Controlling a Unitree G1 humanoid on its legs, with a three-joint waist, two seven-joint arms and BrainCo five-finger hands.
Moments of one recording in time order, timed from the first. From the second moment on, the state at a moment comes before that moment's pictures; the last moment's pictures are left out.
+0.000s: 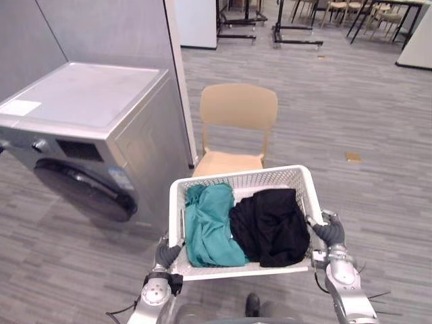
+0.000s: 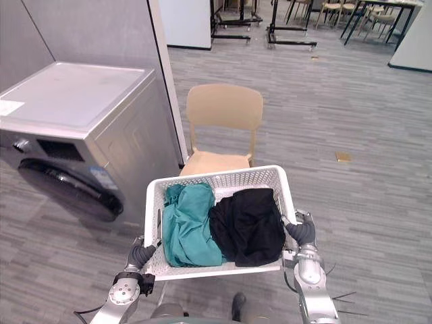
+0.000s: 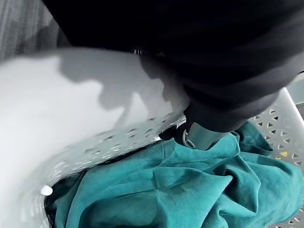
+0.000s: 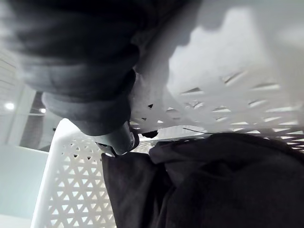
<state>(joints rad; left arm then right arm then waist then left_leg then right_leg) 0.23 0.17 -0.21 0.24 0.04 -0.03 0.26 0.14 -0.21 -0.04 0.13 0.00 -0.09 -0.25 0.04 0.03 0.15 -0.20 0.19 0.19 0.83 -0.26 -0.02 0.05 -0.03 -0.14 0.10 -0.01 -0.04</state>
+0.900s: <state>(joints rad) -0.26 0.24 -0.16 0.38 0.05 -0.01 0.36 -0.20 -0.18 -0.03 0.33 0.01 -0.11 -0.38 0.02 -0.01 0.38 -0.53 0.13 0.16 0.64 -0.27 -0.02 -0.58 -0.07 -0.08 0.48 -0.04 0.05</state>
